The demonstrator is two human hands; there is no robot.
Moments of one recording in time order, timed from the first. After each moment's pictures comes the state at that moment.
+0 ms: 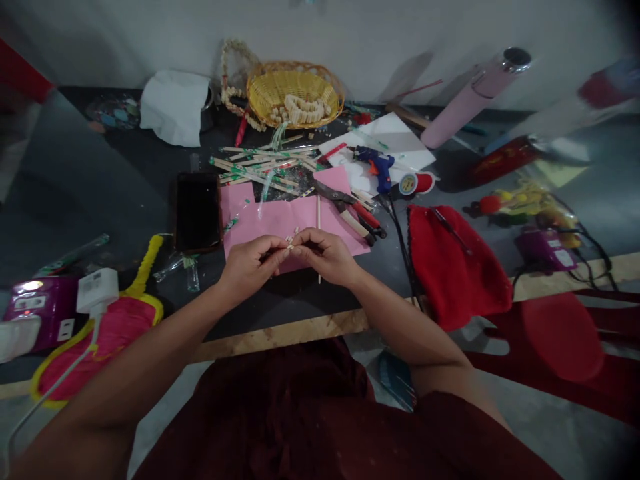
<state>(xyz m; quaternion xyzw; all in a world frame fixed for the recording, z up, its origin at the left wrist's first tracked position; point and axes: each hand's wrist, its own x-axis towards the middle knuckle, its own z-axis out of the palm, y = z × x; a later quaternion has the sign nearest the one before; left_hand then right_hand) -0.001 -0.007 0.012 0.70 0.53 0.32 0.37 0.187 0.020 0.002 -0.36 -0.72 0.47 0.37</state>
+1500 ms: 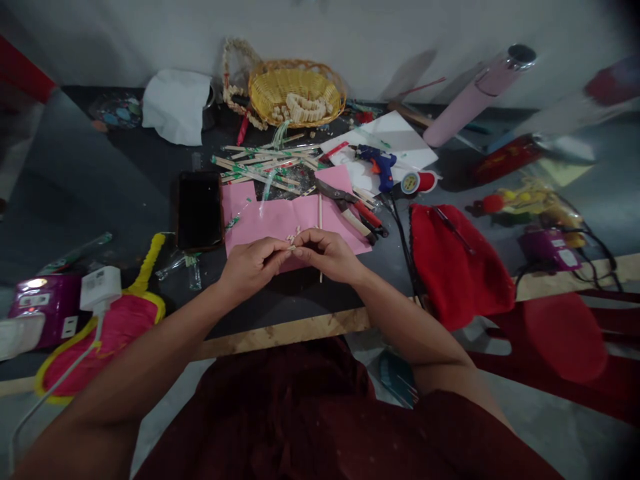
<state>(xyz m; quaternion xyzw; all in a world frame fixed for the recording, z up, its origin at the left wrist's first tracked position) -0.006 -0.008 0.009 0.77 0.52 0.28 0.24 0.189 0.022 0.001 -0.35 -0.66 0.57 0.34</state>
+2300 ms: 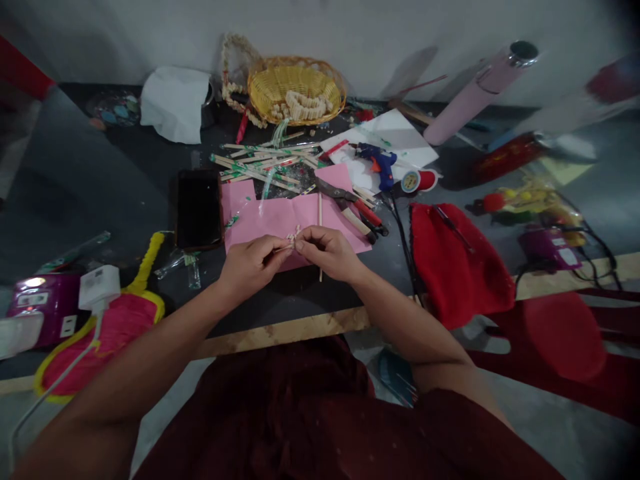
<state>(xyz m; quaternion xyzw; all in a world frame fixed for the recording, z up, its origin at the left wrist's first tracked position) -0.003 -0.008 0.004 0.79 0.50 0.32 0.14 0.188 0.021 0.003 -0.40 -0.65 0.56 0.33</state>
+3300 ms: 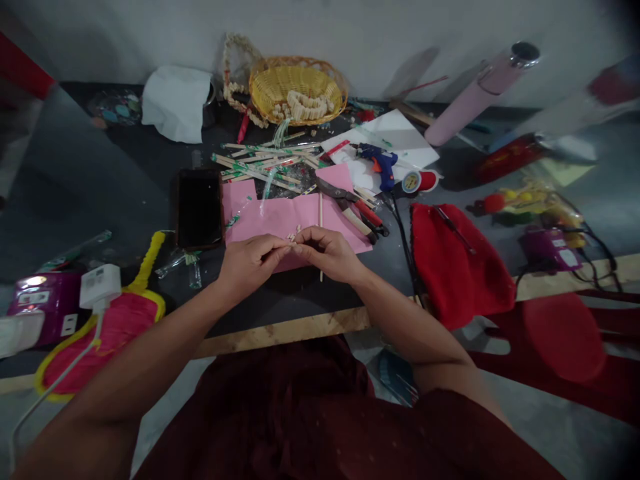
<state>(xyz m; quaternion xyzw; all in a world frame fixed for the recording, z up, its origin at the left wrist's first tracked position) -0.006 -0.005 0.009 0.79 0.50 0.31 0.18 0.188 0.021 0.004 -0.37 -0.67 0.55 0.34</state>
